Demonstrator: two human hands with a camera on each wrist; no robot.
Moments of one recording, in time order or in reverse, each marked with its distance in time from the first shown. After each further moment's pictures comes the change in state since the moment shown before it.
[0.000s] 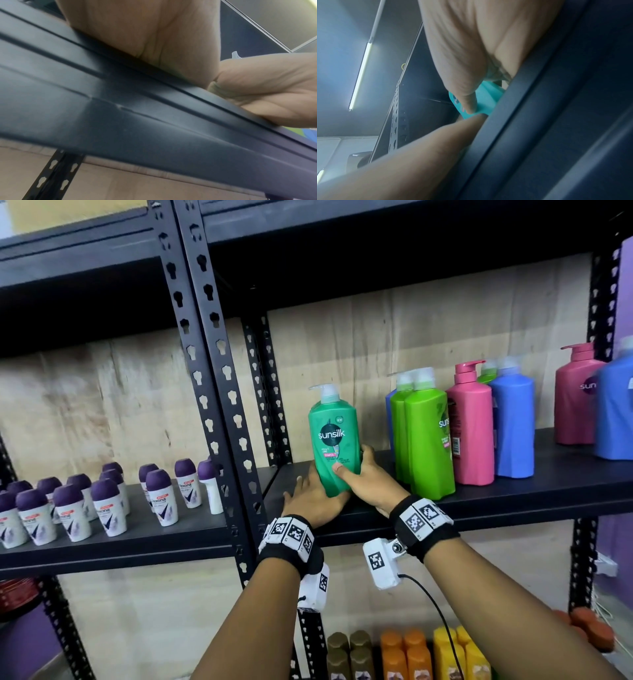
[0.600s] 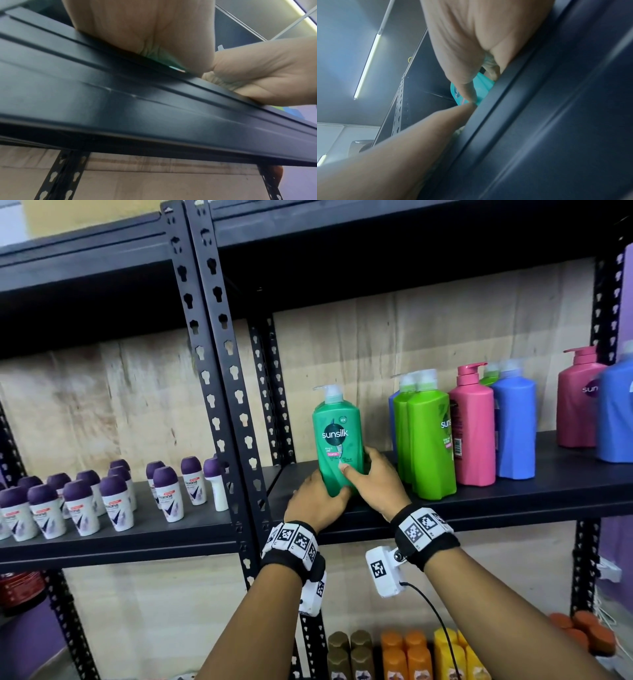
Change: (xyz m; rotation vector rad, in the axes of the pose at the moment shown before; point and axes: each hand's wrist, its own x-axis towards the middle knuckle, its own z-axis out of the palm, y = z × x) left_hand -0.014 0.003 0.004 -0.039 0.202 0.068; right_hand -0.006 0.008 0.000 -0.167 0.243 -0.104
